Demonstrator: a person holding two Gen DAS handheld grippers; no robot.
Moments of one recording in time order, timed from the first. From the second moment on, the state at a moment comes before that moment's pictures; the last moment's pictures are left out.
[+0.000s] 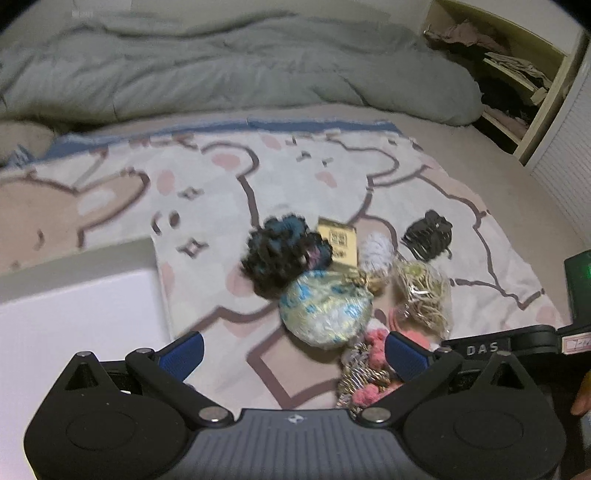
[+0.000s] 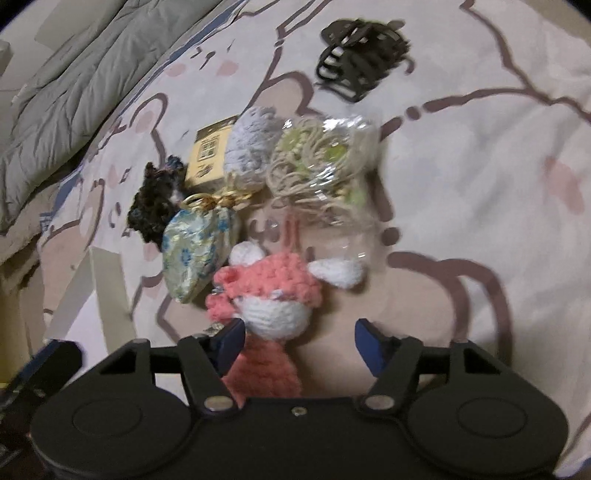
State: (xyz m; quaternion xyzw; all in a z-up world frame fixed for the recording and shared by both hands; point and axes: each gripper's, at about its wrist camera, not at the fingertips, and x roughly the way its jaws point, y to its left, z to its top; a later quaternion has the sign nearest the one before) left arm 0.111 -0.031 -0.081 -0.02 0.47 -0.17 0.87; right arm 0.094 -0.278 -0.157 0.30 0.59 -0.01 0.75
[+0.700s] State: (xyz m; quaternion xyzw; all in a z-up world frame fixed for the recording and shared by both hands) left arm 0.130 -0.070 -0.121 -0.03 0.53 -0.21 0.82; right arm 0.100 -0.282 -0.152 0.22 0.60 0.06 0.76
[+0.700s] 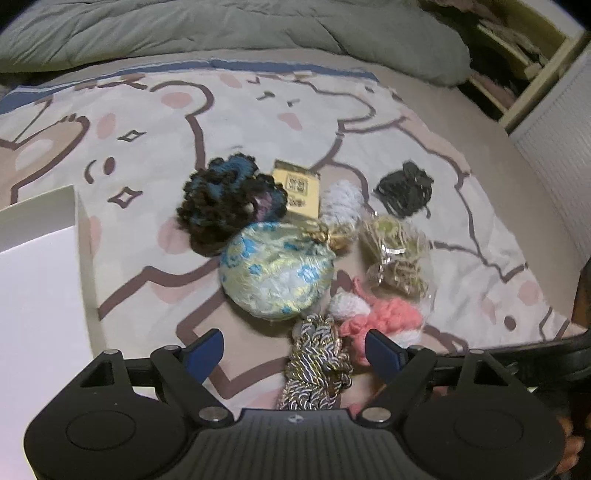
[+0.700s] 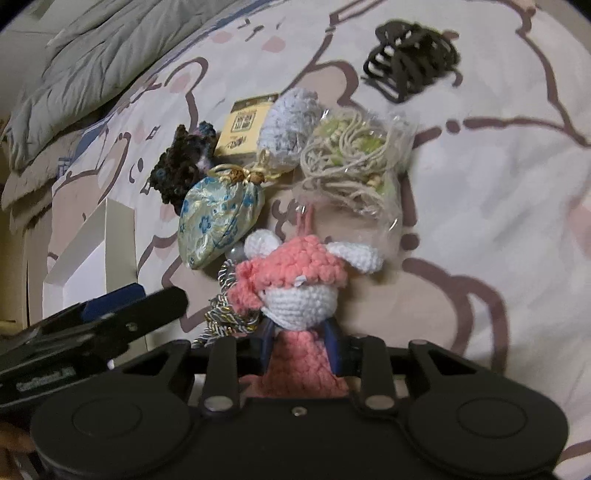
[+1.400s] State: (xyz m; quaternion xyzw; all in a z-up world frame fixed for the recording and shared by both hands) left arm 0.136 -0.112 -0.169 0.04 0.57 -0.22 0.79; right arm 0.091 -0.284 -0.150 0.13 0.61 0.07 0.78
